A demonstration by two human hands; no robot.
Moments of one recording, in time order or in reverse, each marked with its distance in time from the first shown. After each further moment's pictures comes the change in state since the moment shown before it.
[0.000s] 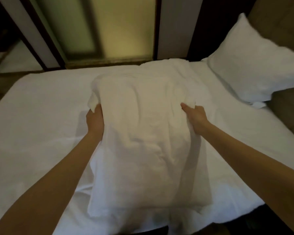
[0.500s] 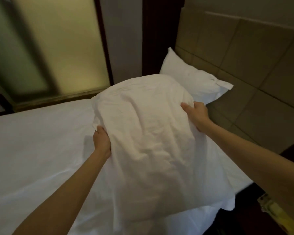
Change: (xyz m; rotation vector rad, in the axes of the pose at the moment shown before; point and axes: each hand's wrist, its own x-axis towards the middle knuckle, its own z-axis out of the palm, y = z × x) left_hand -0.104 0.042 0.241 -0.124 -0.194 -0.107; right_hand 0.046 -0.038 -0.270 -0.138 0.272 -0.293
